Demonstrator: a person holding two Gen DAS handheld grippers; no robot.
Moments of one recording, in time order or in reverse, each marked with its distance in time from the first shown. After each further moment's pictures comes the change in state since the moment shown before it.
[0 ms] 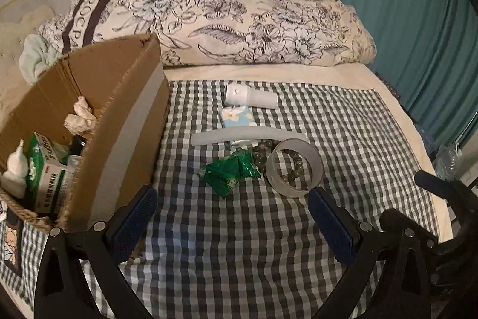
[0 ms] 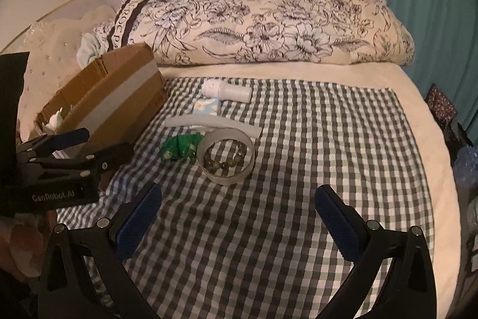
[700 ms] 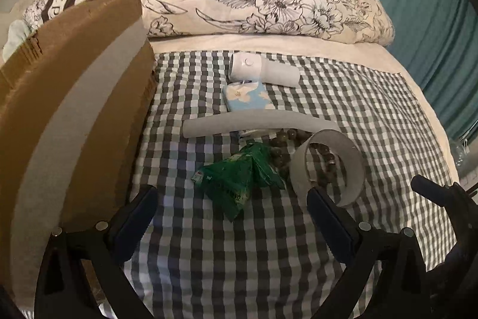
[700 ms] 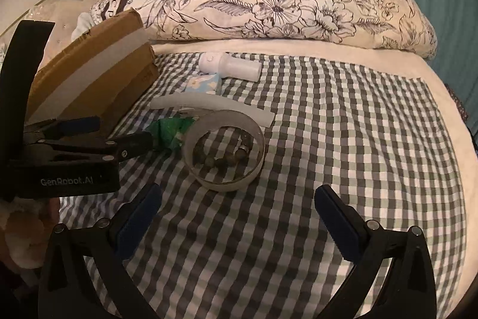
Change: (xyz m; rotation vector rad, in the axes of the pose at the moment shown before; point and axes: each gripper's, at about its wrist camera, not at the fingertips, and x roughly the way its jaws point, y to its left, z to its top) left arm 0.085 0.008 0.007 -0.005 0.103 0.013; right arm 0.080 0.000 -0.002 -0.040 0.062 0.018
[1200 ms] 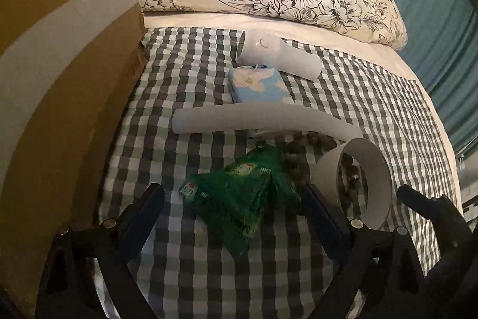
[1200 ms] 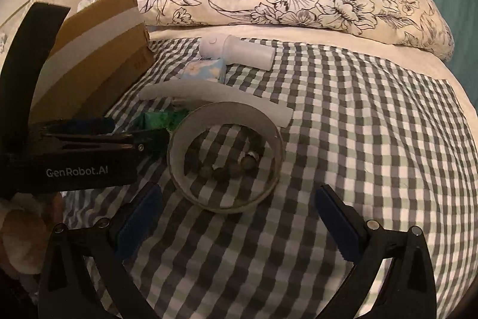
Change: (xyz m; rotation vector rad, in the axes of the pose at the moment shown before) left arm 0.049 0.010 0.005 -0.075 0.051 -0.044; right arm 0.051 0.007 0.005 -0.043 0.020 0.016
